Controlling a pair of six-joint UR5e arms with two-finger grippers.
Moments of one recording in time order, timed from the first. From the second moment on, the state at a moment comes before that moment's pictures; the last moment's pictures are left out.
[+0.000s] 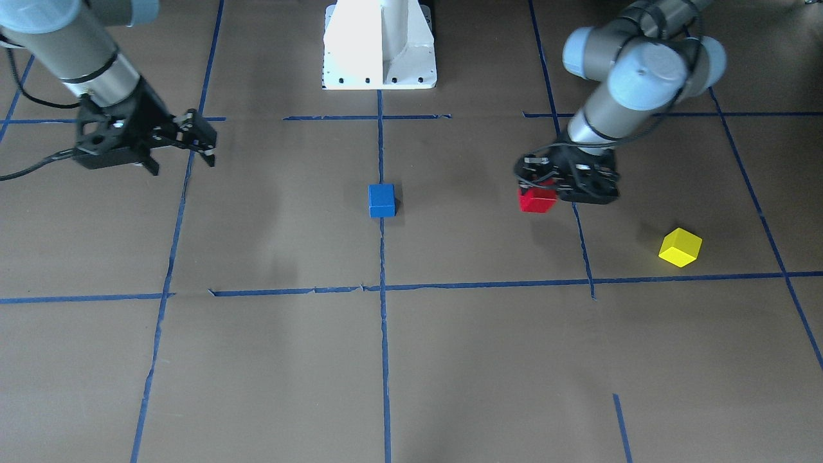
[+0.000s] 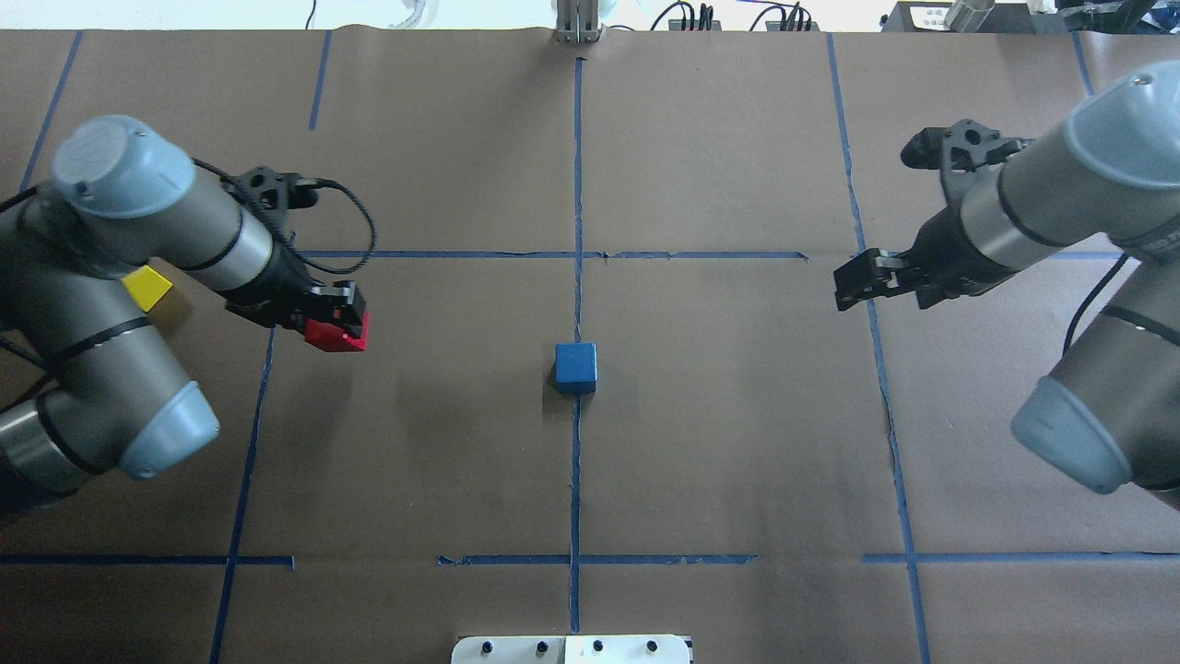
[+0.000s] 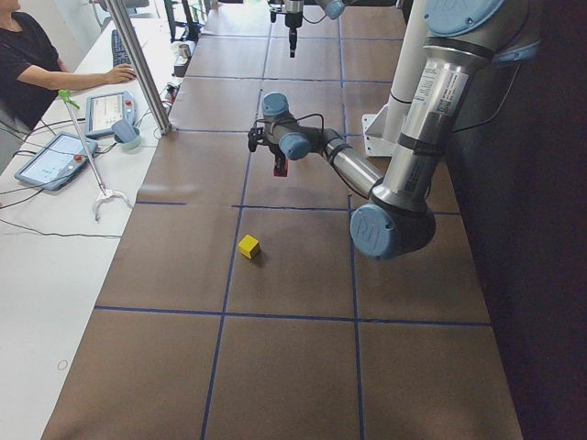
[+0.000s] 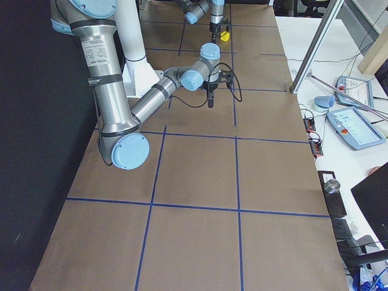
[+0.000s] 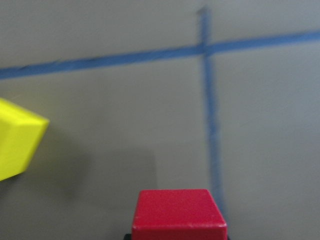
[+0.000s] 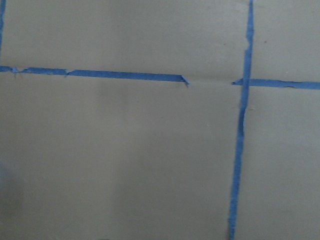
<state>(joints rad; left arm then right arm) -0.71 -2.00 -1.79 -1.71 -2.15 -1.08 0.89 -1.39 2.05 -1.52 2.18 0.85</state>
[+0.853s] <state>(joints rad) -0.52 -2.44 -1.58 -1.45 -1.98 -1.21 1.03 -1.49 2.05 -1.52 2.28 0.64</state>
